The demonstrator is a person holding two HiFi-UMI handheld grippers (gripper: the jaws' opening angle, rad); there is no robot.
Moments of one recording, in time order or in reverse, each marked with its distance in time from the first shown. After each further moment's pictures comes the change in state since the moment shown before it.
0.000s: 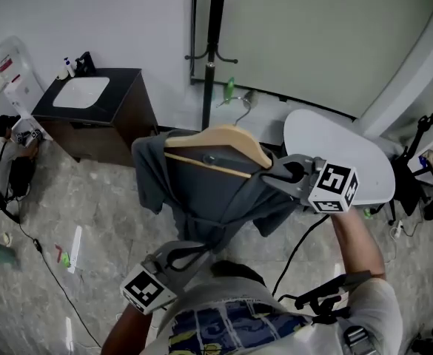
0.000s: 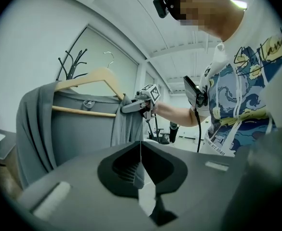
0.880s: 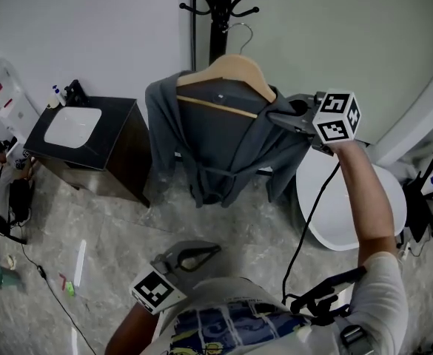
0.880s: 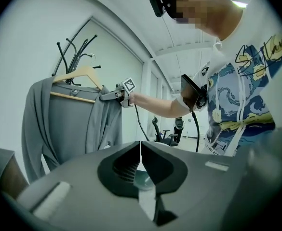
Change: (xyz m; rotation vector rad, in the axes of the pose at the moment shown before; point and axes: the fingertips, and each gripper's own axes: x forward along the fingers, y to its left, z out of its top) left arm 0.122 0.199 0.058 0.051 -0.003 -0.026; right arm 0.051 -0.368 0.067 -0.012 -0.008 -0.032
